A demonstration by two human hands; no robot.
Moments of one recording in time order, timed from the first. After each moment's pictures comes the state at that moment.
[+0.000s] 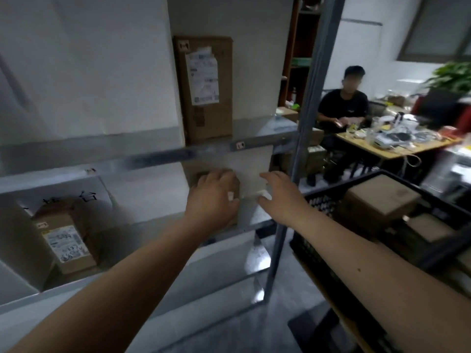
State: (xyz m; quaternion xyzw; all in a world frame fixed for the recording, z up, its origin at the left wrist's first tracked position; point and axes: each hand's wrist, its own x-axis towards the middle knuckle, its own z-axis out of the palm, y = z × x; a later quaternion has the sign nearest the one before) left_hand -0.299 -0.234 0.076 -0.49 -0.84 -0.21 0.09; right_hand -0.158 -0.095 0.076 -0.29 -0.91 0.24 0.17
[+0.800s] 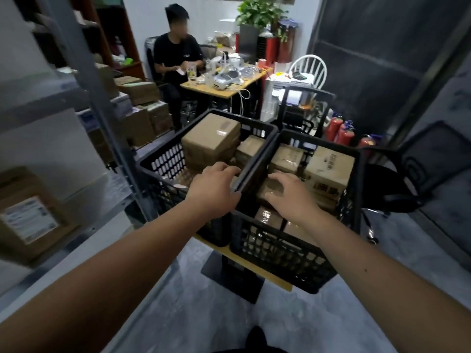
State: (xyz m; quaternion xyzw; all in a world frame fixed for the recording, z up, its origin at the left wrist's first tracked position) left_hand 0.002 -0.054 0.009 -0.78 -0.61 -0.11 -0.07; right_hand 0.221 -0.059 -0.006 -0.64 -0.70 0.24 0.20
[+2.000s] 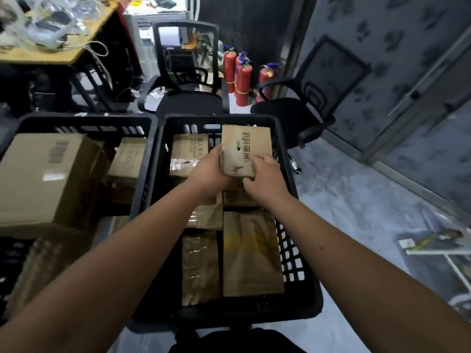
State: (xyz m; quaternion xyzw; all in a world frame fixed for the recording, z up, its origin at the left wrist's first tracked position) left_hand 0.242 0.185 -0.074 -0.78 -0.45 -0.12 -0.41; right_hand 0.377 0.093 -0.088 -0.82 -0.48 0.21 0.23
